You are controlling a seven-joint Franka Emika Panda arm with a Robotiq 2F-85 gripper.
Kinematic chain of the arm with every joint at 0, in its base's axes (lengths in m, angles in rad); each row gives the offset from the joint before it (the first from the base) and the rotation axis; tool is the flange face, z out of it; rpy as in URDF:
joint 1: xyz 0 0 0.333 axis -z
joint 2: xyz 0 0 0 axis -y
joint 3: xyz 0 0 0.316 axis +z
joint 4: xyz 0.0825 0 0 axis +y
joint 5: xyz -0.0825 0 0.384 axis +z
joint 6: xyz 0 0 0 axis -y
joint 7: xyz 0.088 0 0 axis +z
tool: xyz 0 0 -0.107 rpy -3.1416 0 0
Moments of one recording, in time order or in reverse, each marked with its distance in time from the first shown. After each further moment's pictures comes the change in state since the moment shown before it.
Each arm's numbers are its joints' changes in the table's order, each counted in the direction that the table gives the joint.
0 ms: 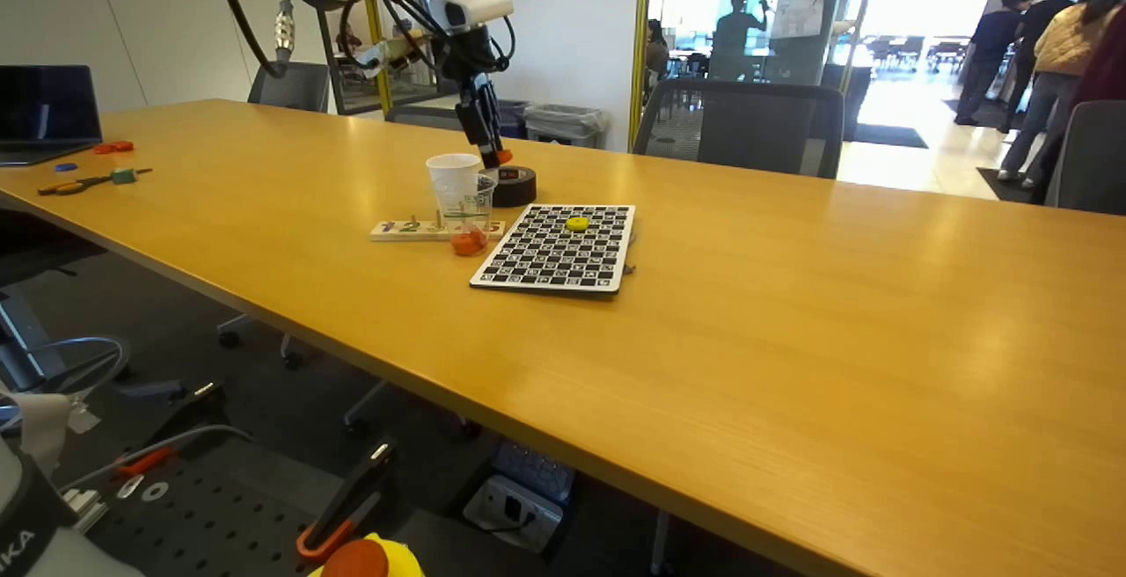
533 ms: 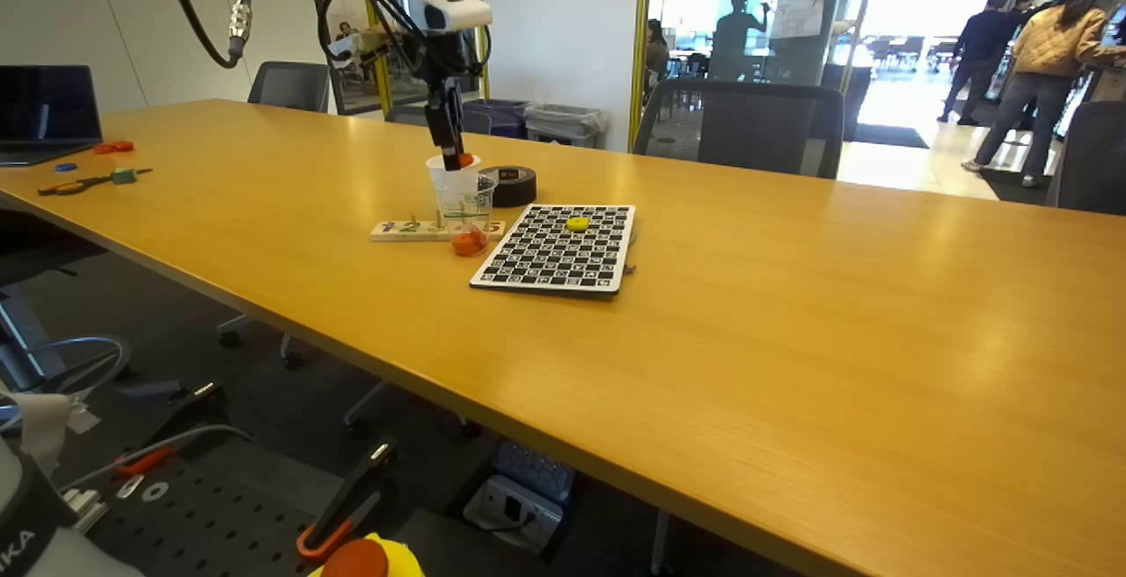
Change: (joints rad) arm 0.020 0.026 0.075 0.029 0.211 -0.032 0.208
